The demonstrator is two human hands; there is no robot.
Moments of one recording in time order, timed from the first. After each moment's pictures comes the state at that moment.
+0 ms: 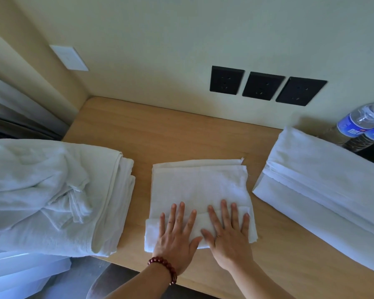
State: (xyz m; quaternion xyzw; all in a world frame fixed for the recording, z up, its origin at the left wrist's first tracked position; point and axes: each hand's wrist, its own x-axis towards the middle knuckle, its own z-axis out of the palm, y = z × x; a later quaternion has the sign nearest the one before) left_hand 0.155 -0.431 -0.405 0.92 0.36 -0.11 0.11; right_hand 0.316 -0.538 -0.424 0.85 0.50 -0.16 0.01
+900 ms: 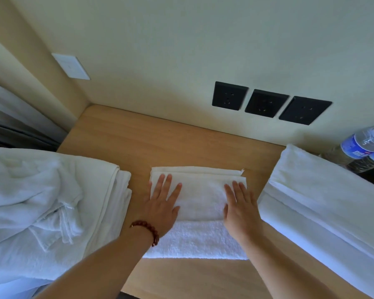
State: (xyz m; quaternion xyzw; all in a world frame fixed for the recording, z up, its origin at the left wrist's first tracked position) left_hand 0.201 -0.302 -0.376 0.94 0.34 -0.10 0.03; right_hand 0.414 -0.457 -0.387 0.86 0.51 -0.08 -0.04
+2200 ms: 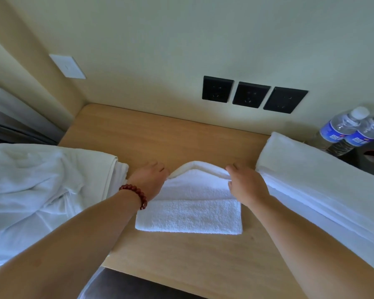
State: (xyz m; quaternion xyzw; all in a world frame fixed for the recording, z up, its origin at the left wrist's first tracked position) left_hand 0.210 -0.254 -0.318 0.98 0.21 -0.03 -0.01; right_hand 0.459 -0.450 -0.325 0.81 0.58 -0.04 -0.04
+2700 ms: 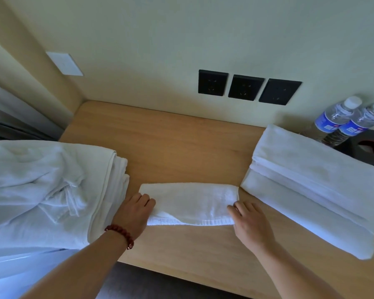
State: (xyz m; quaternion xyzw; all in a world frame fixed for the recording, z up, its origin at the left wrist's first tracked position) left_hand 0.122 -0.326 -0.352 0.97 0.23 -0.04 0.00; right_hand 0.399 -0.567 -0.383 0.78 0.62 0.04 -0.07
